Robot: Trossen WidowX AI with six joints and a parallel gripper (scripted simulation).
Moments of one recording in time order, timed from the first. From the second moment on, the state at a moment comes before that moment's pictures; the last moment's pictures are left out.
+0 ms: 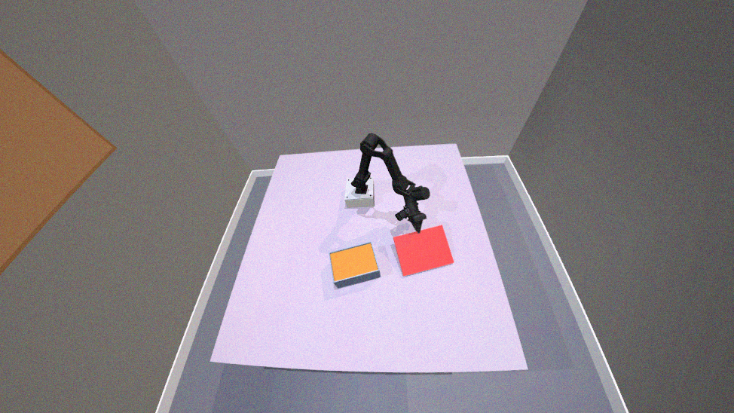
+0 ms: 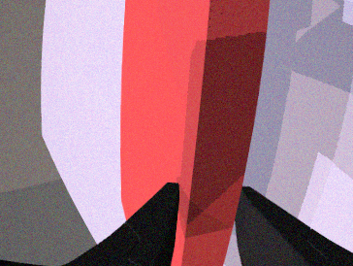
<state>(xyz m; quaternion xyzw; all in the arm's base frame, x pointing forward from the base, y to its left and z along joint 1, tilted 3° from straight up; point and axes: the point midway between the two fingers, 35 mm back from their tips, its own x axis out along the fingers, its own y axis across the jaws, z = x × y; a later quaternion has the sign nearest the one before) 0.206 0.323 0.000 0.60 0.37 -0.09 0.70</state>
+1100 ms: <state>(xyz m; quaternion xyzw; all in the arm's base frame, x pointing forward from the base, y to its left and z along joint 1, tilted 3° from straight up) 0.191 0.318 -0.005 0.59 0.38 -0.10 0.70</state>
